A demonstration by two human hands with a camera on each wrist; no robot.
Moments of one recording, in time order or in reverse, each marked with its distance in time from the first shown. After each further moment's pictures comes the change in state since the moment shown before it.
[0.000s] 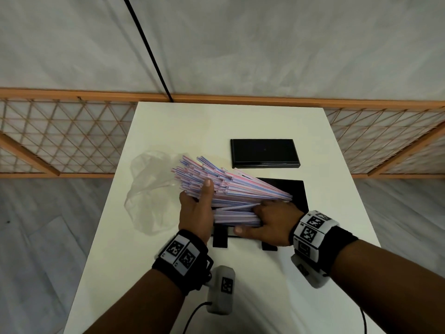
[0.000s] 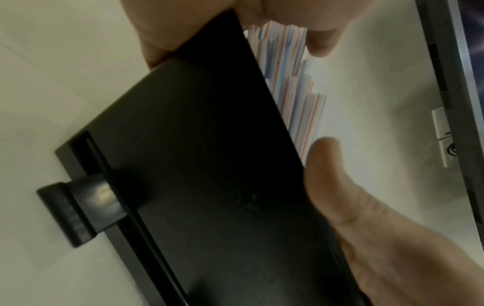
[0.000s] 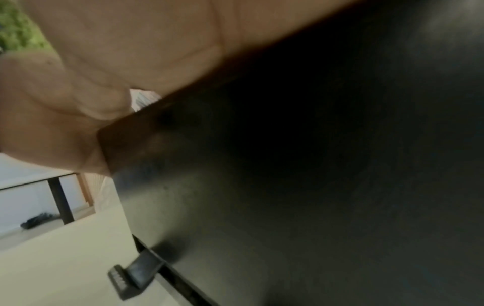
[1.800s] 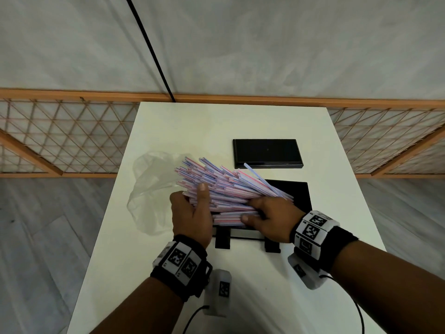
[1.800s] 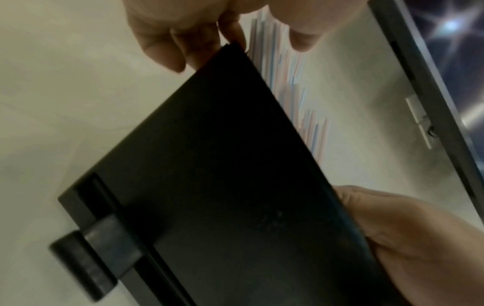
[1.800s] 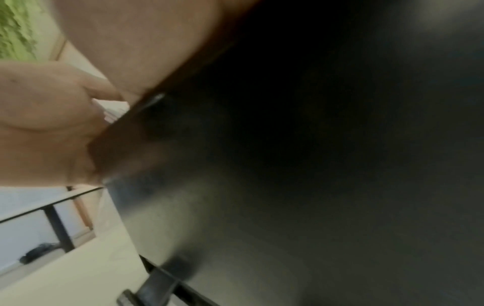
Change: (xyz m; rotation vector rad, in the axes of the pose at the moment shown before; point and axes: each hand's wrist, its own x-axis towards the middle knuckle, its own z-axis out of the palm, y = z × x) left_hand -0.006 0.001 -0.012 0.240 0.160 0.258; right_hand 0.022 0.018 0.017 0.146 0.085 0.013
